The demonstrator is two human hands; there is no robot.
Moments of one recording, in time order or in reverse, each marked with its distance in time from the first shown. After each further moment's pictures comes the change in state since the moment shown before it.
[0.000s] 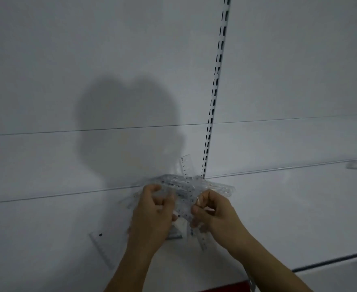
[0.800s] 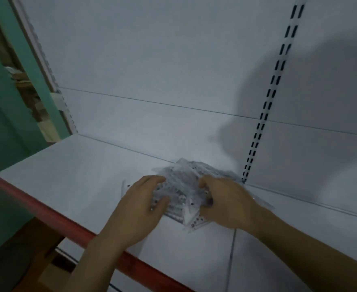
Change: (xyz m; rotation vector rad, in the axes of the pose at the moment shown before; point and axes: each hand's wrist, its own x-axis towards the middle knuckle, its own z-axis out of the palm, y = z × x) left_hand -0.064 0.009 -0.008 0.739 0.205 0.080; right_hand 0.093 0.000 -0.030 -0.946 -0.684 -0.520
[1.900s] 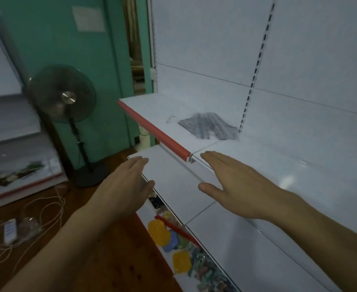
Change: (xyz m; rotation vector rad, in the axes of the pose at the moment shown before) left_hand -0.345 0.255 0.033 0.437 0.132 -0.556; right_hand -0.365 0.016 -0.075 -0.170 -0.053 -0.631
